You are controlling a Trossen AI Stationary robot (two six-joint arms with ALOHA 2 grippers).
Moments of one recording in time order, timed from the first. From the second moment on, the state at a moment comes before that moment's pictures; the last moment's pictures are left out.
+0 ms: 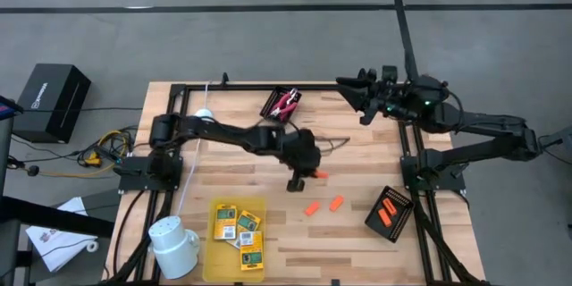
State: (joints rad) left arm 0.02 1.98 1.51 -0.32 0.23 0.12; right arm -0.17 0.97 0.97 0.20 0.13 0.42
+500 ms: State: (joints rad) left arm 0.29 1.72 1.51 -0.13 0.32 -0.11; right arm -0.16 0.91 1.17 -0.22 0.14 0.37
